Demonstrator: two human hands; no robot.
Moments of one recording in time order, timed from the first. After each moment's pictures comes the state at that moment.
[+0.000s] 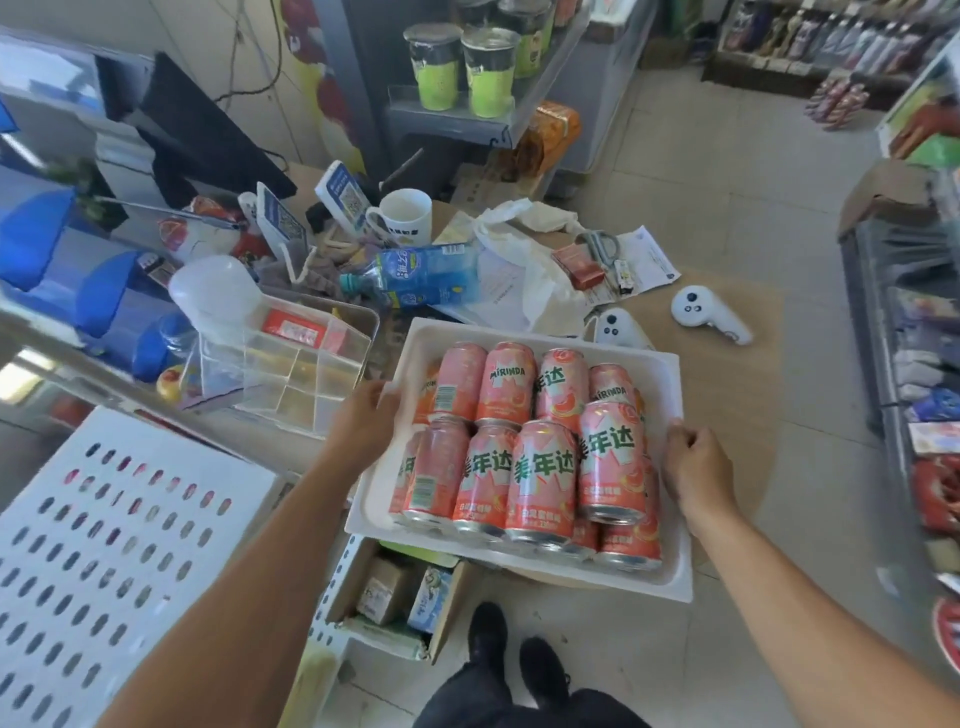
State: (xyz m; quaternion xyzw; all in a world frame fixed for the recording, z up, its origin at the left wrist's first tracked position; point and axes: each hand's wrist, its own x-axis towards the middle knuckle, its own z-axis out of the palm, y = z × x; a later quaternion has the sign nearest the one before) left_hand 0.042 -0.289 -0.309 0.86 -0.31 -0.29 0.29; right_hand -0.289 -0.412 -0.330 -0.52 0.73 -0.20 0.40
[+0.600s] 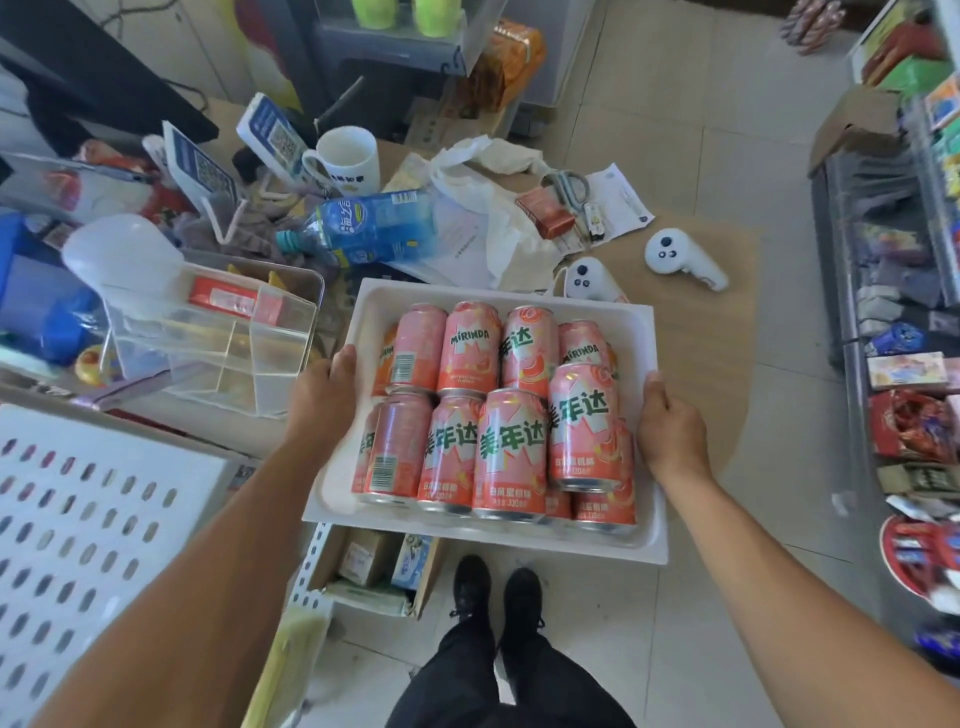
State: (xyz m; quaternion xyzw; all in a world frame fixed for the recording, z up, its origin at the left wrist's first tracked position) left_hand 0.042 -0.305 -0.335 0.89 -0.23 -0.27 0.30; right_hand -0.286 -0.409 -0.330 -0.56 0.72 -0.19 0.37
